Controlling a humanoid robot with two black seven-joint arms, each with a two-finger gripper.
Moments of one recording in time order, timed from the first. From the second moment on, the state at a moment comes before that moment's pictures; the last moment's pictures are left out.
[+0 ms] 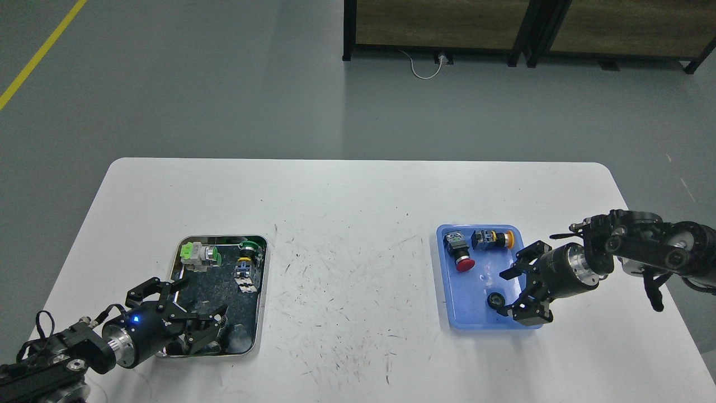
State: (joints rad) left arm -0.35 0.67 -0.31 -1.31 0.64 0.09 -0.19; right arm 1.01 -0.65 -0.41 0.94 -0.66 0.58 0.12
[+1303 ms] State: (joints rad) left arm -0.40 0.80 -0.52 -1.29 0.61 0.02 -0.17; right arm 0.97 -0.57 -0.39 0.87 -0.69 0.58 0.11
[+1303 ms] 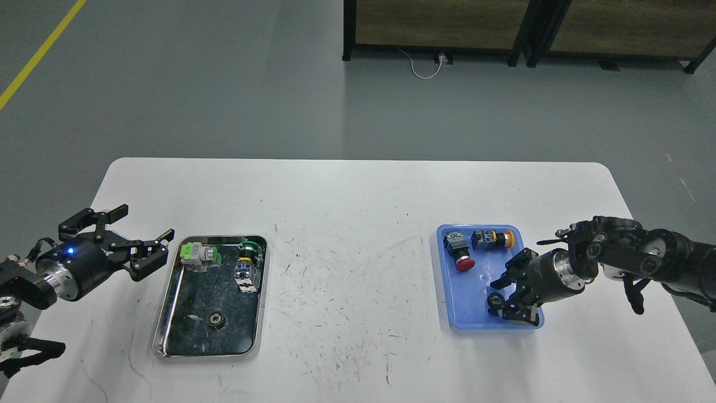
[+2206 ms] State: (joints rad) left arm -0.40 0.81 -0.52 -1.29 0.61 0.03 -0.17; right arm 1.08 -0.60 -0.34 0.92 -0.69 0.58 0.13
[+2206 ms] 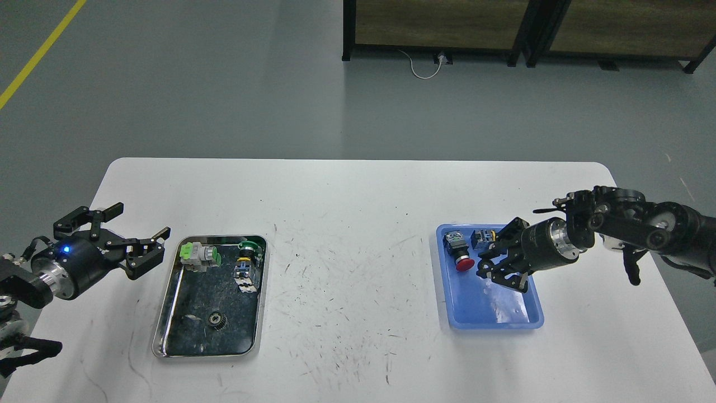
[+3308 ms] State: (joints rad) left arm -0.53 0.86 -0.51 -1.24 0.55 0.05 -0.13; right arm 1.35 -0.04 -0.52 0.91 -0.65 0.58 0.16
